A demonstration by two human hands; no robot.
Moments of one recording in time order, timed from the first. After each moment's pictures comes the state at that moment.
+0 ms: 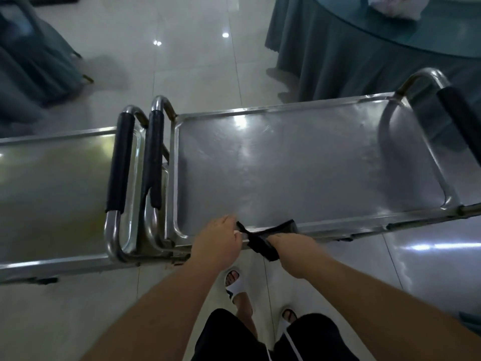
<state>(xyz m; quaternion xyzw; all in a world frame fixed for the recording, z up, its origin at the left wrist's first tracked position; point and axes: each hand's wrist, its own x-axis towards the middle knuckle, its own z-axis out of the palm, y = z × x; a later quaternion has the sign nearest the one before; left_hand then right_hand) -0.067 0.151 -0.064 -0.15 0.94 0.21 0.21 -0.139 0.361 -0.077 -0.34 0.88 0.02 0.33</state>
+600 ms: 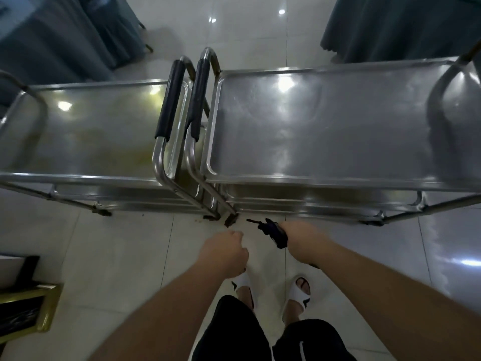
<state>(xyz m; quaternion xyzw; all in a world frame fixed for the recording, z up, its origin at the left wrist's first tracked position) 0.105 0.222 -0.053 -0.23 0.88 0.15 0.38 -0.037 0.392 -0.090 -0.36 0.83 -0.04 0.42</state>
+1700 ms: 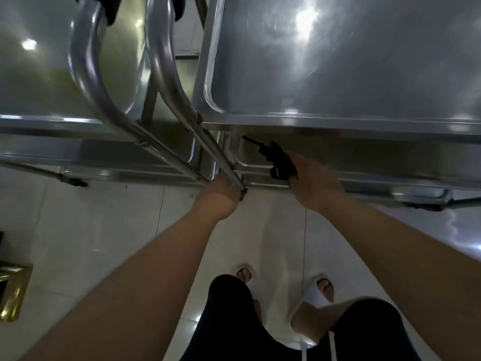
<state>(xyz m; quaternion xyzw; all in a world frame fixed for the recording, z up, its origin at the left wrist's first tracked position) 0.062 0.093 -0.315 -0.42 0.81 0.34 0.21 -0.081 0.276 -0.301 -0.31 0.88 -0.22 0.29</state>
